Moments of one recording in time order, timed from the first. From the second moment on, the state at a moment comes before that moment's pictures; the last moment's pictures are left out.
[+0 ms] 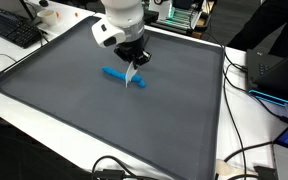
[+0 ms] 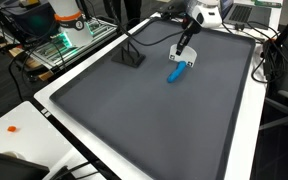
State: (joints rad) arm 0.16 0.53 0.05 -1.79 -0.05 2.11 0.11
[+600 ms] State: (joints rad) arm 0.16 0.52 0.05 -1.79 -0.05 2.04 0.10
